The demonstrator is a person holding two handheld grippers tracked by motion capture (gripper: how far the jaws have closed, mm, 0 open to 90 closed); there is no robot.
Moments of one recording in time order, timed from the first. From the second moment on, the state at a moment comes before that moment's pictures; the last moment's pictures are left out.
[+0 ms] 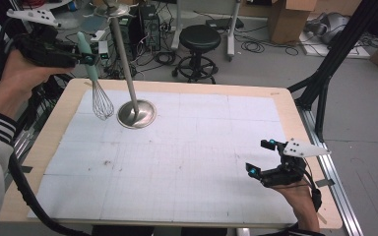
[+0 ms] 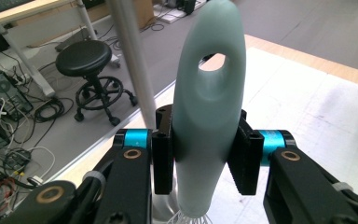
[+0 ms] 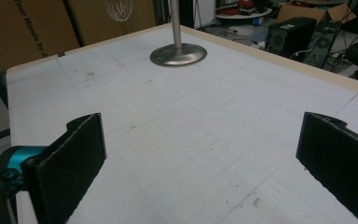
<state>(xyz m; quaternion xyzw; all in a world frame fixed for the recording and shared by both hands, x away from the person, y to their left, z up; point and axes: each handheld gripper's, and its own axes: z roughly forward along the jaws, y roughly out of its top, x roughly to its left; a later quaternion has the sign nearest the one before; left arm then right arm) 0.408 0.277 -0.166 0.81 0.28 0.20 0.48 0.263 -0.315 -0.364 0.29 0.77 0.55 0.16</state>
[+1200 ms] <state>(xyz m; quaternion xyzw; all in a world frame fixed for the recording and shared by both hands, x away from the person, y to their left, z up) 0.464 0.305 -0.144 0.84 0.26 0.15 0.46 0.266 -0.312 -0.364 0.29 0.77 0.55 0.16</state>
